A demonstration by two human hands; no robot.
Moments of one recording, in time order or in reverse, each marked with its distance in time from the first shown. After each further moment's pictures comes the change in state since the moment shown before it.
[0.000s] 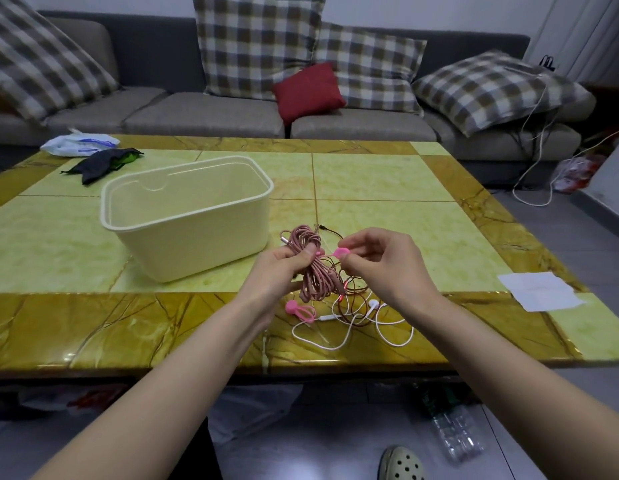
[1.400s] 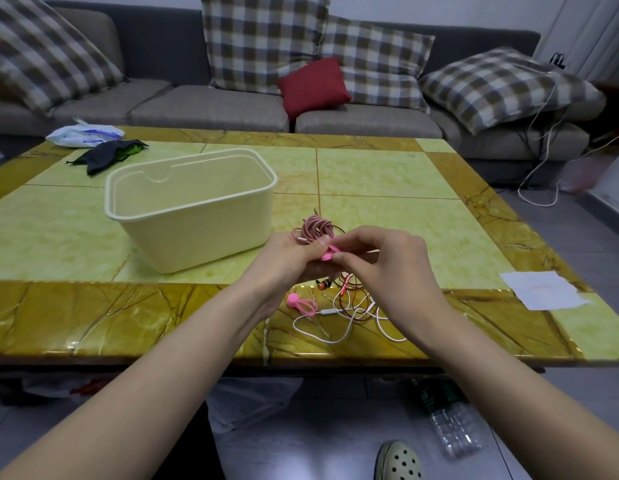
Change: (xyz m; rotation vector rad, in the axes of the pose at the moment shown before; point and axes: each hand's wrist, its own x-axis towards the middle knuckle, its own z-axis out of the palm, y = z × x) left_hand -0.018 0.024 0.006 -0.015 -0.095 -0.009; right_hand -0.020 -0.017 -0.001 -0.151 0.005 -0.262
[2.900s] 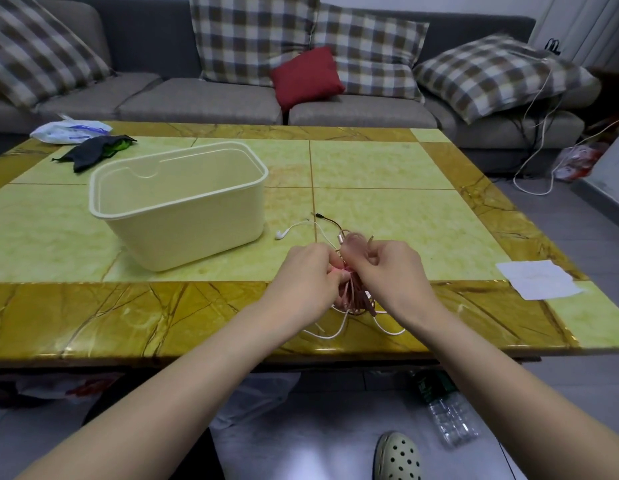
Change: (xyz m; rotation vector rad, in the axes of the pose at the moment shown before) left_hand -0.001 -0.016 0.028 0.863 0.004 0.234; right_hand 0.005 0.044 0.009 -0.087 0.006 0.297
